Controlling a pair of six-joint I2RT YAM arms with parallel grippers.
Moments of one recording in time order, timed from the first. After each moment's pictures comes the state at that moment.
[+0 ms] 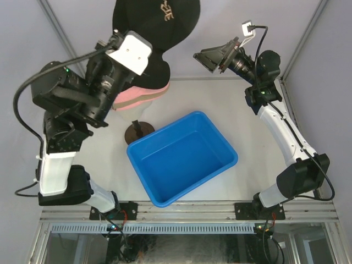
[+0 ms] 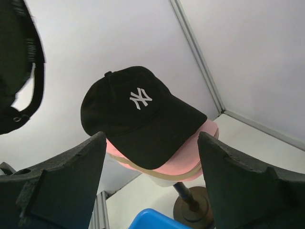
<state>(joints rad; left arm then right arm) -1.21 1.51 2.52 -0.56 -0.67 0.95 0.30 1.51 1.57 0.34 -0.67 0.79</state>
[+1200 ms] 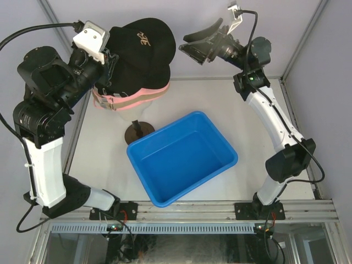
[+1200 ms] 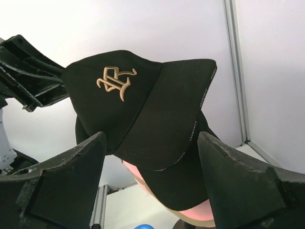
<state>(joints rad) -0.50 1.43 2.45 -1.01 -0.04 0.31 0.37 1.69 1.86 0.43 -0.80 0.79</state>
